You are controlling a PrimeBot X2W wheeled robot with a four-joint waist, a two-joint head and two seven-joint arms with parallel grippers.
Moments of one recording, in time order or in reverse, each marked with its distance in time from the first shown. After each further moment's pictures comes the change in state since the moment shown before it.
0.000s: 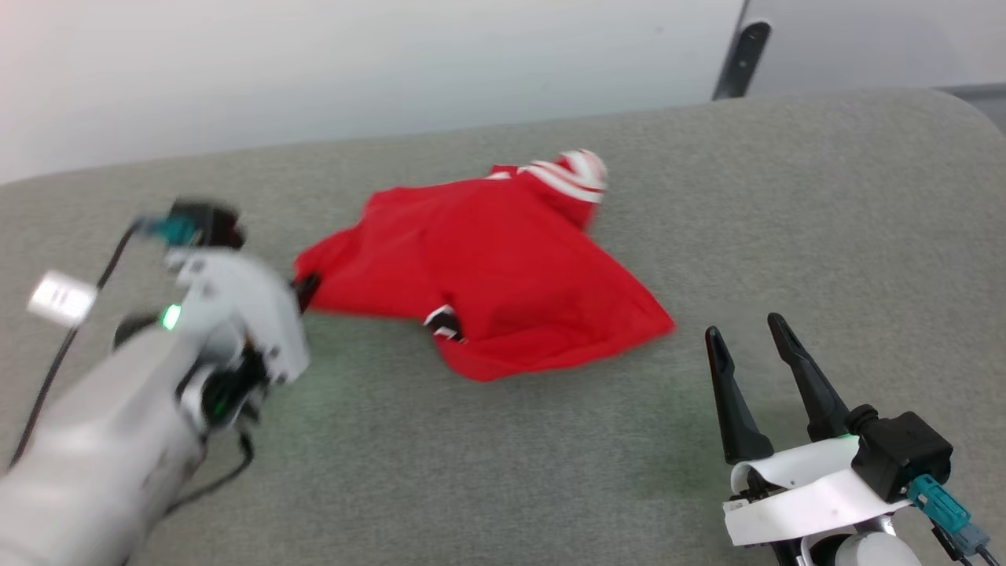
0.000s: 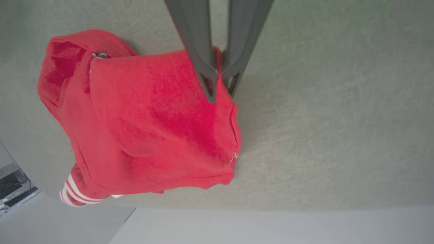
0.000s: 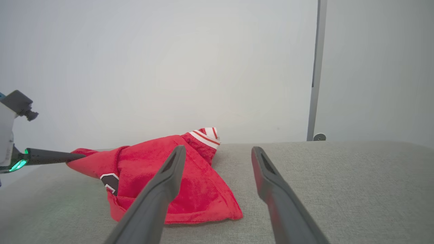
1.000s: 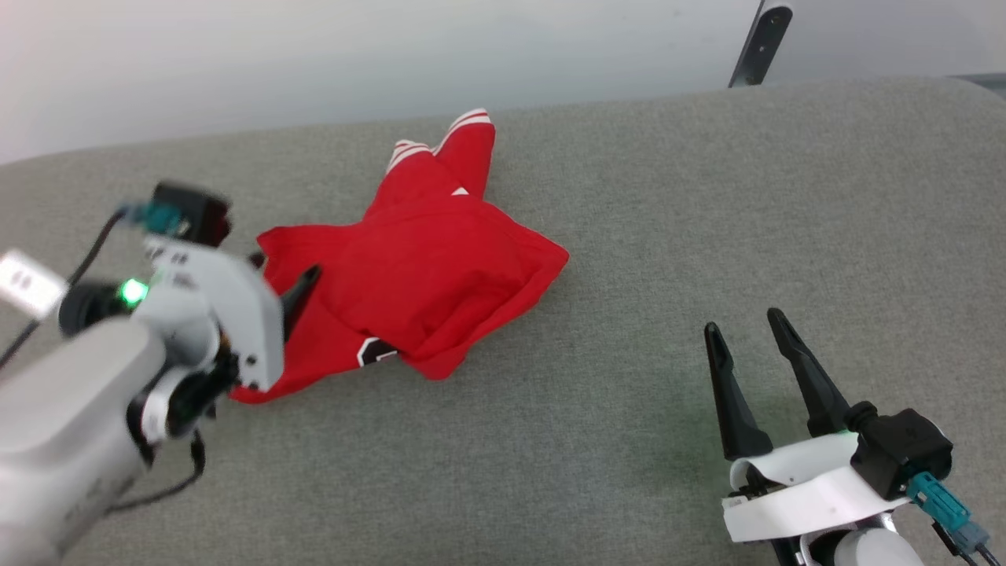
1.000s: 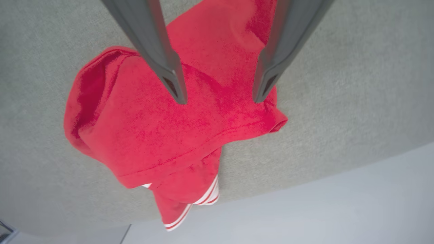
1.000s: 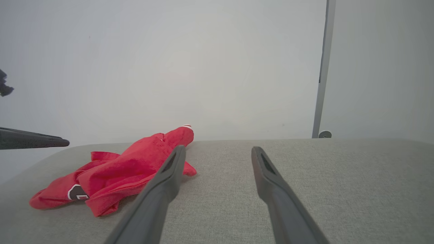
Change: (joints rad) left arm 0.063 0.252 -0.021 -0.426 0.099 0.218 0.042; right arm -0.003 0.000 0.000 -0.008 -0.016 0.000 0.000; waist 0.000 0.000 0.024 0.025
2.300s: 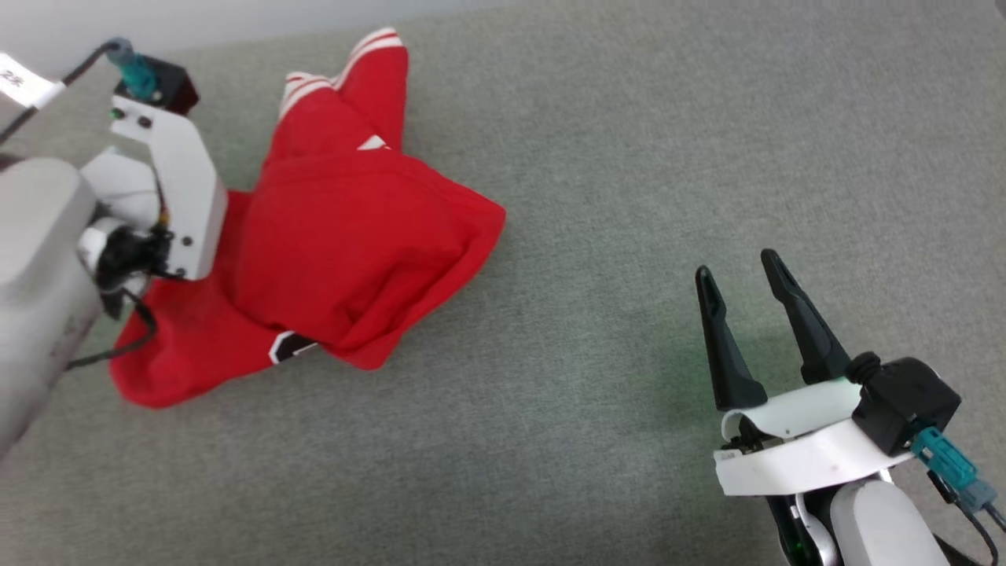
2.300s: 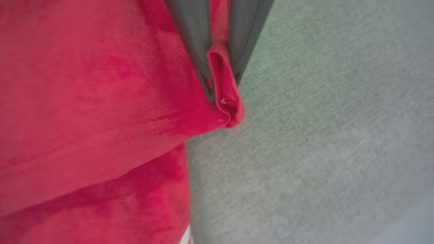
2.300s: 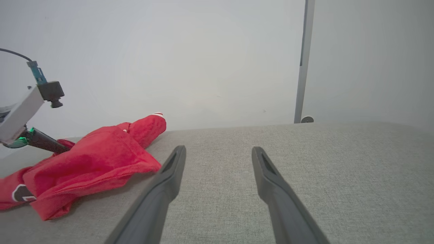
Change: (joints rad) left arm -0.391 -0.146 -0.140 0.516 0.077 -0.305 0.468; right arm -0.114 0.000 0.027 -0.008 0.024 0.000 0.000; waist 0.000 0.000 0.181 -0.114
